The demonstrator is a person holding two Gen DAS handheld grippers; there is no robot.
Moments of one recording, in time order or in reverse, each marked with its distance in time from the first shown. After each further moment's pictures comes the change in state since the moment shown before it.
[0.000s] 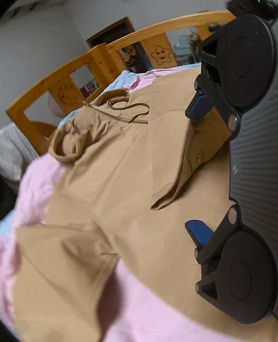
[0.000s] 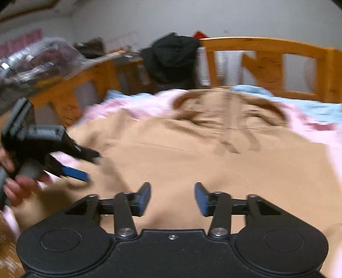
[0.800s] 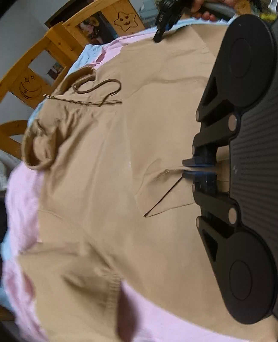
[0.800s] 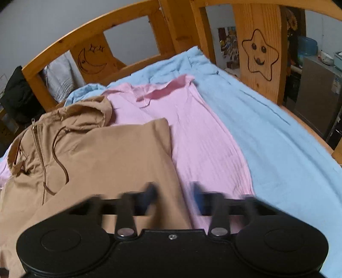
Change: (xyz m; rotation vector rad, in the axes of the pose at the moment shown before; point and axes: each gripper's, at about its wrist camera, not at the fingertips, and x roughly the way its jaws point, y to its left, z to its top) left arm 0.038 -0.055 -0.011 0.233 0.053 0.282; right arm 0.034 -0.210 0.002 0.517 0.071 -0.442
